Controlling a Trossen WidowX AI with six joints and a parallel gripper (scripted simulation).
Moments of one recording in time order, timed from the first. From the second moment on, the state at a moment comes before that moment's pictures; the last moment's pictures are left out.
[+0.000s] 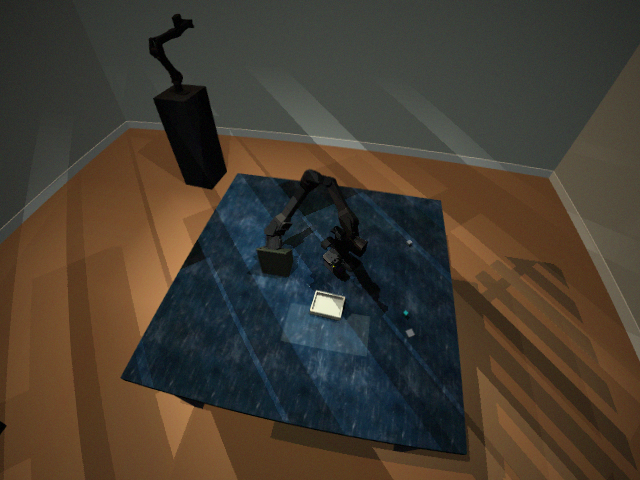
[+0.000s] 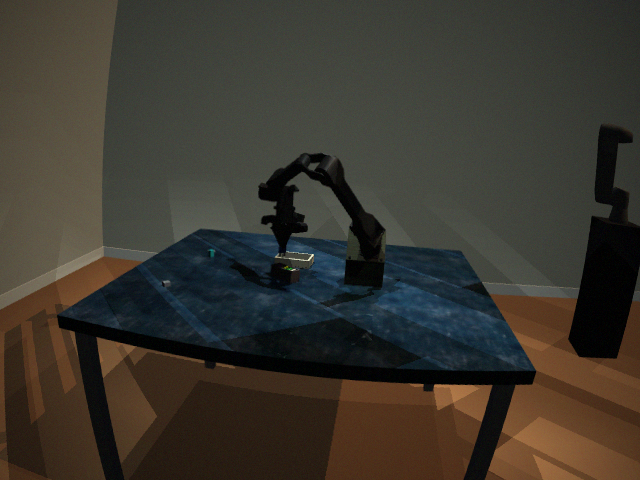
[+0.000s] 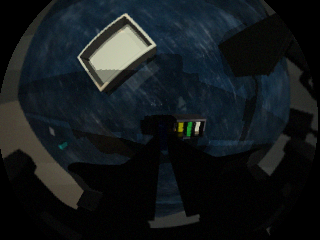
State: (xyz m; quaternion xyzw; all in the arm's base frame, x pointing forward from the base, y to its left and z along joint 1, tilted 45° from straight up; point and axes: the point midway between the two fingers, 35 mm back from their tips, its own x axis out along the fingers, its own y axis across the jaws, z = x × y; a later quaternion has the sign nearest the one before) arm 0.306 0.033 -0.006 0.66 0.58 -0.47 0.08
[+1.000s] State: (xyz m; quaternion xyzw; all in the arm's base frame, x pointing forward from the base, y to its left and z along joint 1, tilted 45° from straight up) arm 0.304 -0.080 -0.118 0.66 0.58 -0.47 0.08
